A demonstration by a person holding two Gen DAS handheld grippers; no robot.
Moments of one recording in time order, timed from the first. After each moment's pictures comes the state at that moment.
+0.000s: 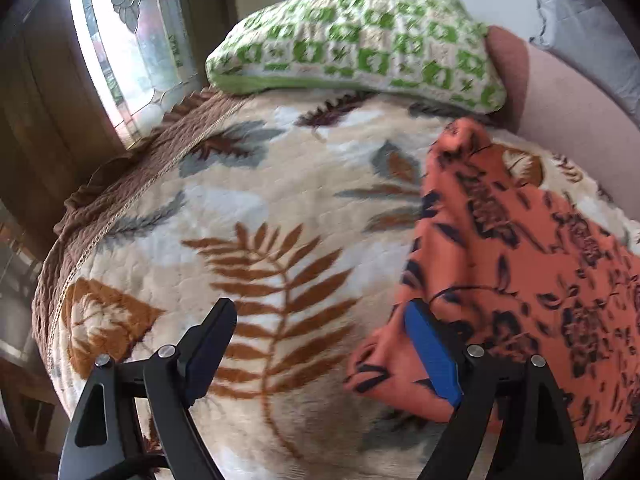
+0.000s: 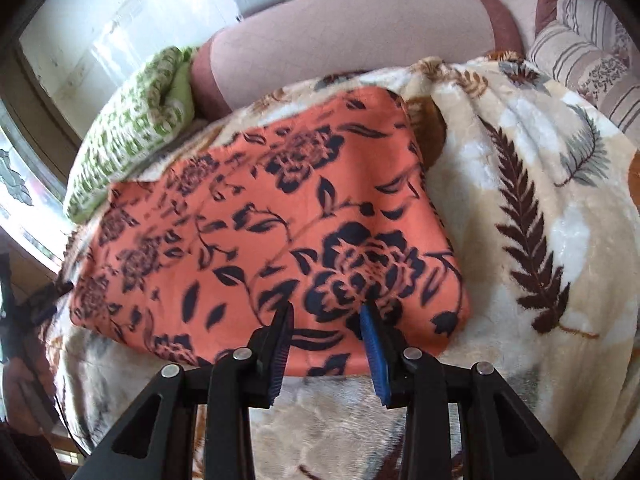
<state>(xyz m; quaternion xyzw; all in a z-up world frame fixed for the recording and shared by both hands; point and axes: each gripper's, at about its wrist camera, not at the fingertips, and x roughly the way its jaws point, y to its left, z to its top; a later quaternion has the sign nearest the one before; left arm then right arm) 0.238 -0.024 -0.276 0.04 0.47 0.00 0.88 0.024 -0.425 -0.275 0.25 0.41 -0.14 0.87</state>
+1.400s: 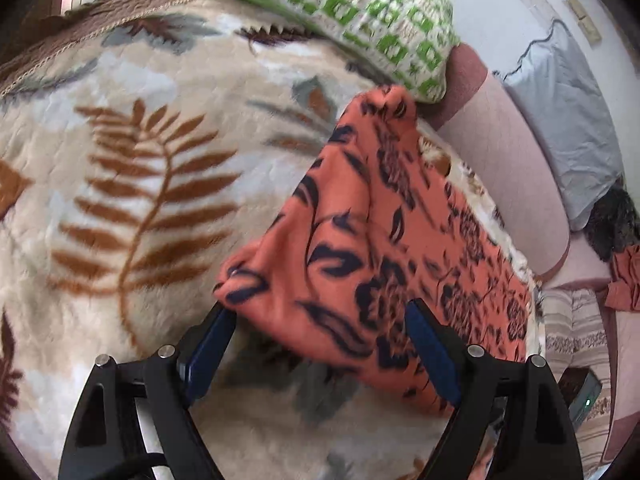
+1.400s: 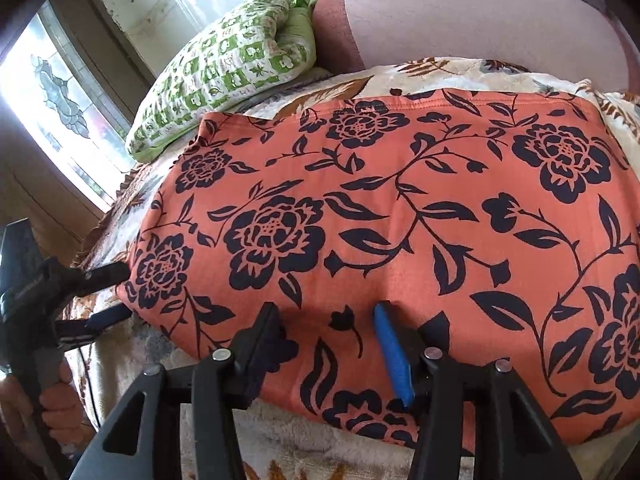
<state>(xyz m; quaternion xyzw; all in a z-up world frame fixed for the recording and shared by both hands) 0.232 -0.020 -0.282 -0.21 0.53 -0.17 0.81 0.134 -0.316 -0.290 0.22 0.44 0.02 0.87</state>
